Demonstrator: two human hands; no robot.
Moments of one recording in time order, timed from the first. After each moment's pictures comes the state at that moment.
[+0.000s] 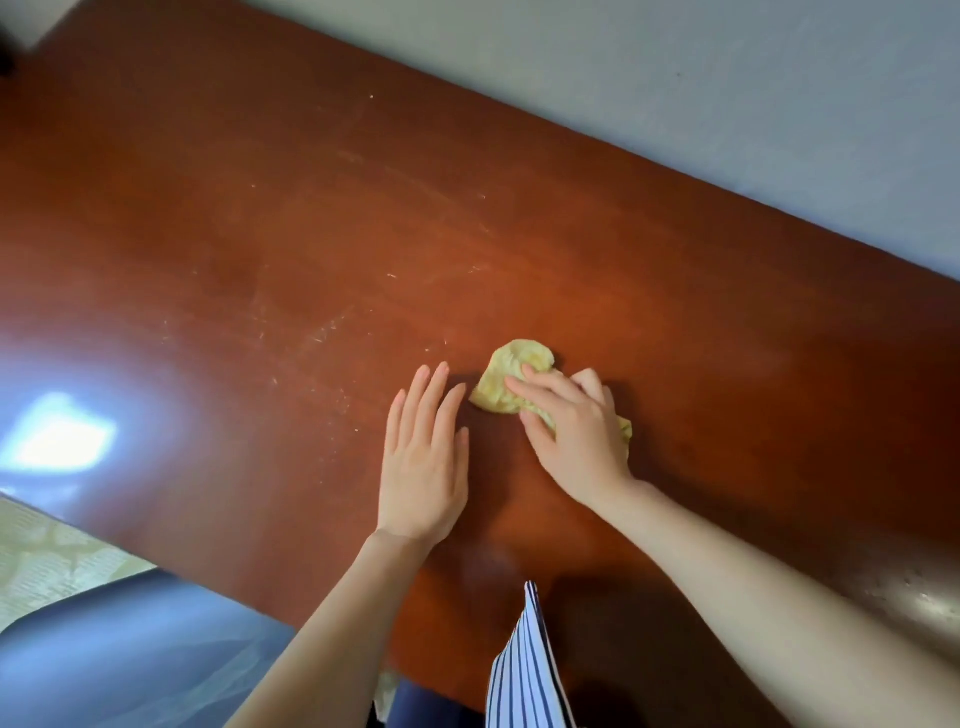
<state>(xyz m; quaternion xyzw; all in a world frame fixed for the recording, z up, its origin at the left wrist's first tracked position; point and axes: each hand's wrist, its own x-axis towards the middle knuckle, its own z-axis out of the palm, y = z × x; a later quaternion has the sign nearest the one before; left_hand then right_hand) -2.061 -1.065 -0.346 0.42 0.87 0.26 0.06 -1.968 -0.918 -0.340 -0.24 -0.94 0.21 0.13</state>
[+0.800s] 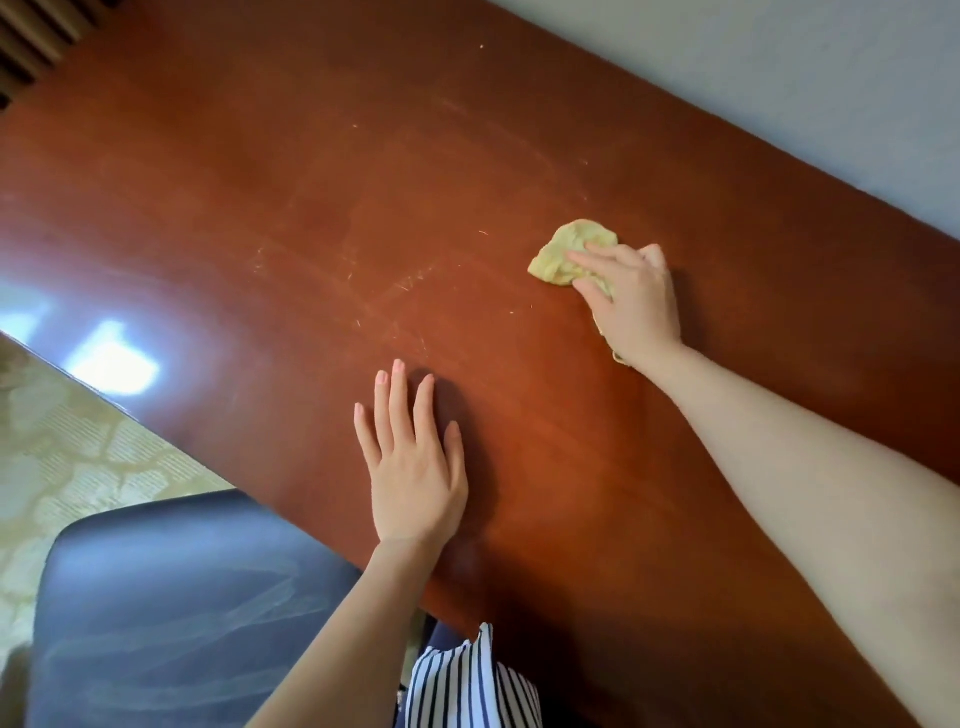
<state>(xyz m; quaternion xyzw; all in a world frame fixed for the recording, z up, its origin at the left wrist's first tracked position) -2.062 -1.134 -0.362 0.23 0.95 0.18 0.03 -2.063 -0.877 -0.337 -0.26 -0.94 0.20 0.10</state>
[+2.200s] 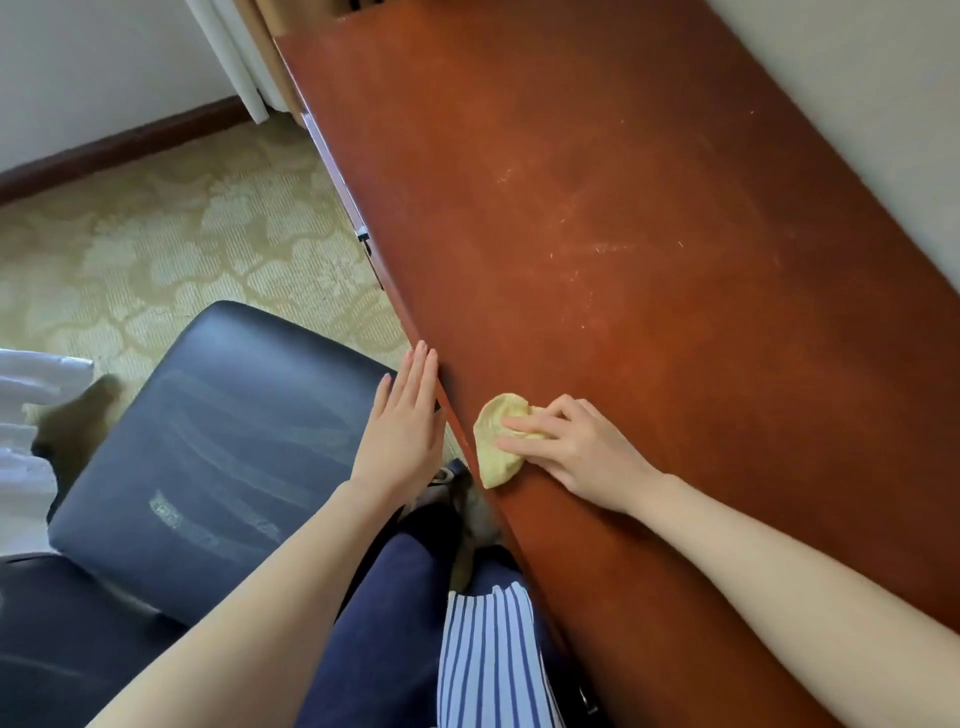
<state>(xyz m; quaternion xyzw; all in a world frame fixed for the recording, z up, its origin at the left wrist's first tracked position) -2.005 -1.261 -0.337 0.10 0.96 0.21 0.13 -1.991 -1.026 -0.337 0.37 -0.91 0.20 -0.02</state>
